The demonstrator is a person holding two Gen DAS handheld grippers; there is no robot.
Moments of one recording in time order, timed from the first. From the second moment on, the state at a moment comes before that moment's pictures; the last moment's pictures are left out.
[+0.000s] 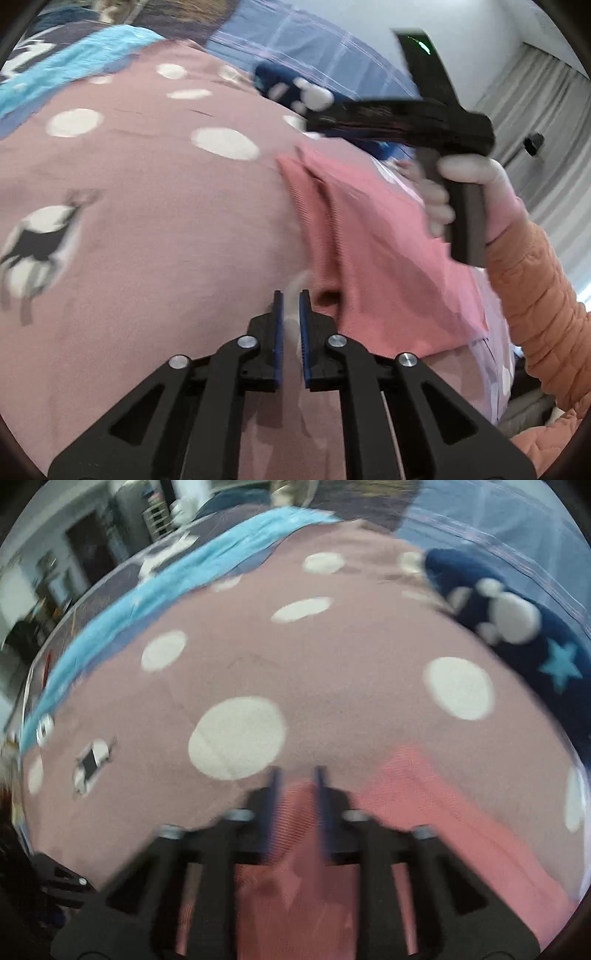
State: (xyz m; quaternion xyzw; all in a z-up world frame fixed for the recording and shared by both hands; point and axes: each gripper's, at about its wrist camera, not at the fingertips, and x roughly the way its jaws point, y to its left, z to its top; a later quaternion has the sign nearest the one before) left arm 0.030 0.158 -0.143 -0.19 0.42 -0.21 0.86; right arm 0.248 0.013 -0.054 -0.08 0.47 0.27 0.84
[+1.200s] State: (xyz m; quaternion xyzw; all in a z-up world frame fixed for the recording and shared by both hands) left arm 0.000 0.141 -0.115 -0.16 0.38 -0.26 0.87; right arm 0.245 -0.014 -0.043 -0.06 0.46 0.25 0.85
